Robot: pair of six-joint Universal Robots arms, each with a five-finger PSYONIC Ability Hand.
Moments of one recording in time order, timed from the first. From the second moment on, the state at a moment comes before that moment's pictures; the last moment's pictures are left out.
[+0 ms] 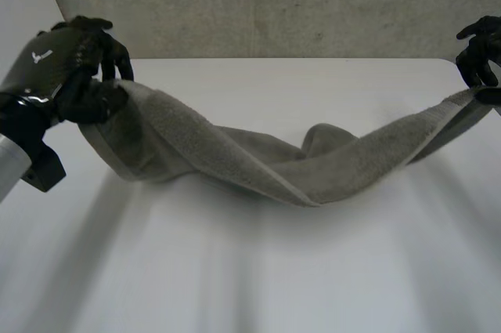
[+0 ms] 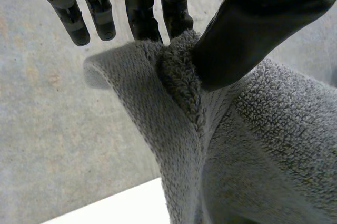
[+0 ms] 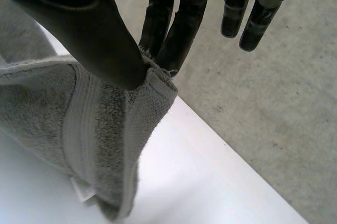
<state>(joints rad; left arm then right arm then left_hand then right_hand) 4.56 -1.32 -1.84 3.28 -1.17 2.99 1.25 -1.44 1.24 0.60 0.58 2.49 1.31 1.29 0.22 0.22 1.13 1.34 1.33 0.18 0.23 1.11</state>
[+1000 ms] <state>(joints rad) 4.65 -1.72 -1.47 3.50 -1.00 2.86 1.42 -1.29 1.11 -0.19 0.63 3.09 1.31 1.29 0.22 0.22 1.14 1.34 1.33 0.18 0.23 1.11</state>
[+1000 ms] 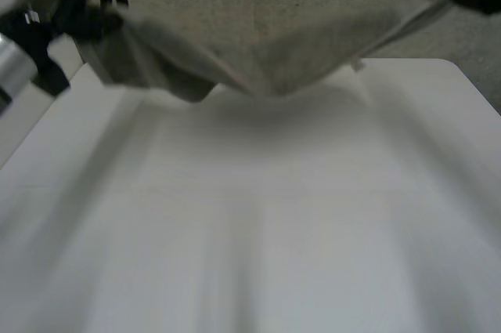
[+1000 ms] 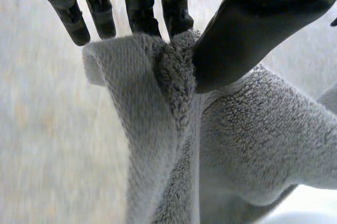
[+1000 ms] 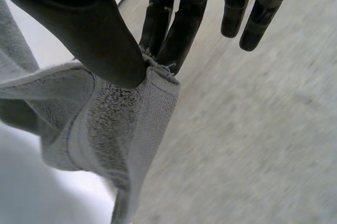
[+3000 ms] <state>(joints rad) 4.57 -1.96 -1.66 3.35 -1.28 2.99 1.51 -0.54 0.63 -0.10 0.75 3.03 1.31 1.29 0.22 0.22 1.14 1.34 1.33 0.18 0.23 1.11</state>
